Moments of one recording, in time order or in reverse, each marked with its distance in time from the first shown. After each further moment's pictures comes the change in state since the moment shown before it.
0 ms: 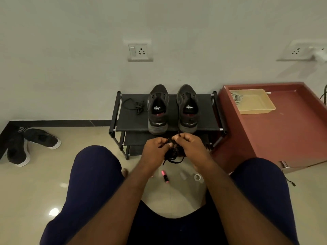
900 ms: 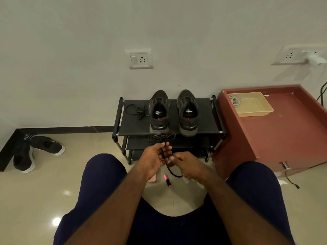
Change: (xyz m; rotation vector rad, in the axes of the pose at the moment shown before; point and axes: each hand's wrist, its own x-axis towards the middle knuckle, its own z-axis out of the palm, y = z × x) left_hand 0.000 -0.004 -0.008 -0.661 -0.120 -0.431; right_hand -0.015 0.024 -0.002 -0.563 -0.288 -0.016
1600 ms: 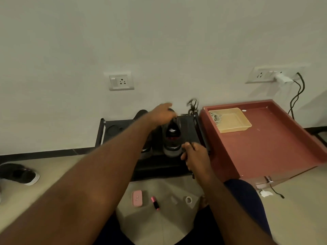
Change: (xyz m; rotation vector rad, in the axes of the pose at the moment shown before) left_hand 0.067 0.156 0.154 1.207 -0.095 0.492; right_hand 0.027 -0.005 -0.085 0.490 0.646 0.056
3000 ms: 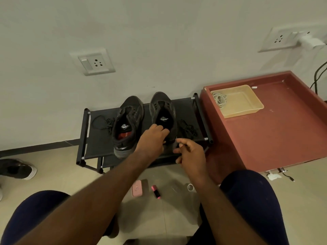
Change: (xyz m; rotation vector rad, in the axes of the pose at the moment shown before) left_hand 0.011 -0.110 0.090 0.789 0.078 0.334; right_hand 0.039 0.045 0.009 0.065 -0.003 0.075
